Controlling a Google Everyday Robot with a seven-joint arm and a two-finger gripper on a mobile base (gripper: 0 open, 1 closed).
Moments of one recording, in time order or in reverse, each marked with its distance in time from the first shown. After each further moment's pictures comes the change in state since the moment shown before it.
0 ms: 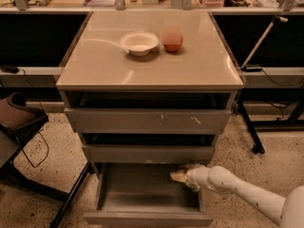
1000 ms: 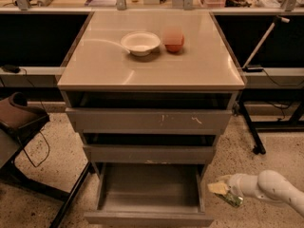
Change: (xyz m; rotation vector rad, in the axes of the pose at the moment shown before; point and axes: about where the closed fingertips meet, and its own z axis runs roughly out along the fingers) arm 0.061 -0.051 -0.171 -0.034 0.163 0.110
